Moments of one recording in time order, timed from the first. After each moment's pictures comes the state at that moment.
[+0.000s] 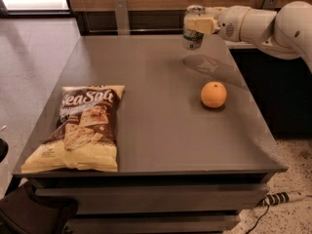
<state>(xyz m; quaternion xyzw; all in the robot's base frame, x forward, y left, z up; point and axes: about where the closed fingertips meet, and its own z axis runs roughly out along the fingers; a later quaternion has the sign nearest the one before) 0.766 -0.143 0.965 -0.32 0.67 0.25 0.62</state>
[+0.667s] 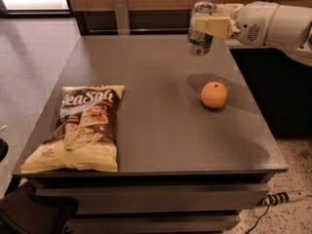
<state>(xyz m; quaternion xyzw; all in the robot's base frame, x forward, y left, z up) 0.648 -0.136 1.014 -0.35 0.65 0.28 0.62</state>
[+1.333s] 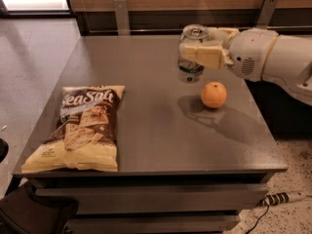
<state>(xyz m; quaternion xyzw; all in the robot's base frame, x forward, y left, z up) 0.560 -0.101 0.996 -0.34 0.66 0.27 0.61</state>
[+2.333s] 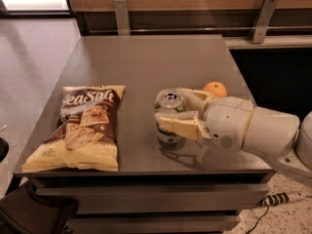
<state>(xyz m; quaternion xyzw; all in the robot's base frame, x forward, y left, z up) 0.450 -0.044 0.912 -0.39 0.66 0.29 0.58</state>
